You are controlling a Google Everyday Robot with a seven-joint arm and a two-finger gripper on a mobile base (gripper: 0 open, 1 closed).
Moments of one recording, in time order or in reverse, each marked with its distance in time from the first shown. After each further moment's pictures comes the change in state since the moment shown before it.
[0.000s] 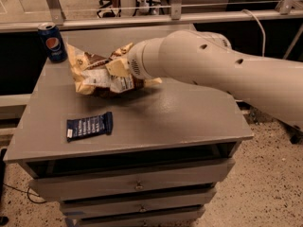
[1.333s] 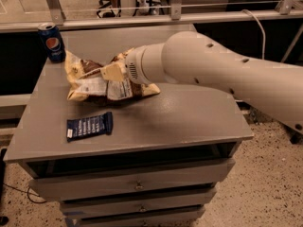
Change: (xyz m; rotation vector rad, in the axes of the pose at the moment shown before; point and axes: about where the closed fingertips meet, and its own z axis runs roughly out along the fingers) arm 0.008 0.020 0.002 -0.087 -0.005 0.113
